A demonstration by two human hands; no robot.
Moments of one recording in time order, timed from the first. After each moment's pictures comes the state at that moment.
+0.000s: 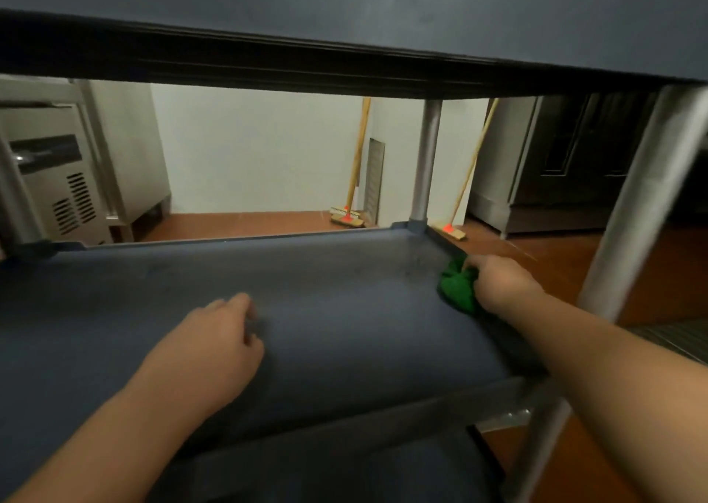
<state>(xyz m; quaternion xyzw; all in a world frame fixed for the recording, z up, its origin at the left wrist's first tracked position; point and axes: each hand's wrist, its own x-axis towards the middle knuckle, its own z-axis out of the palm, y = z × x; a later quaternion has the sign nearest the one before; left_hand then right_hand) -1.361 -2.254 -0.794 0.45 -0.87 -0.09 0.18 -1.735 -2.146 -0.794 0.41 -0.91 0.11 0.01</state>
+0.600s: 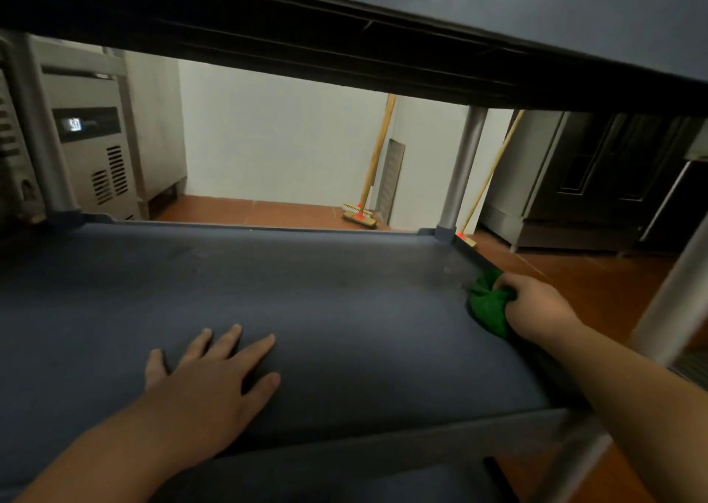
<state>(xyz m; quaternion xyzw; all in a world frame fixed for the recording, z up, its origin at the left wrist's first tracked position) -1.293 -2.270 -0.850 0.47 -0.88 -0.07 -0.01 -1.704 -2.137 -0.808 0.38 -0.91 0.19 0.01</state>
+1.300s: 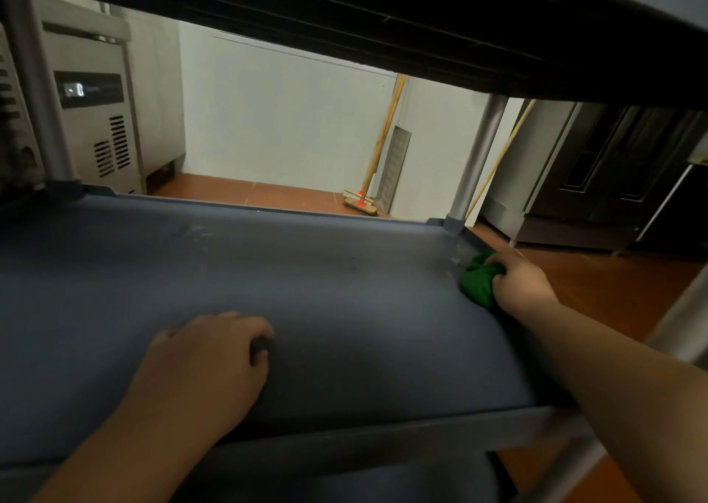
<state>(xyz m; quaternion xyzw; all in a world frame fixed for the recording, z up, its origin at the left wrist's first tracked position) -1.278 -2.274 -0.841 0.47 -0.87 -0.04 0.17 -1.695 -2.185 -0.815 0.37 -0.90 0.24 0.04</state>
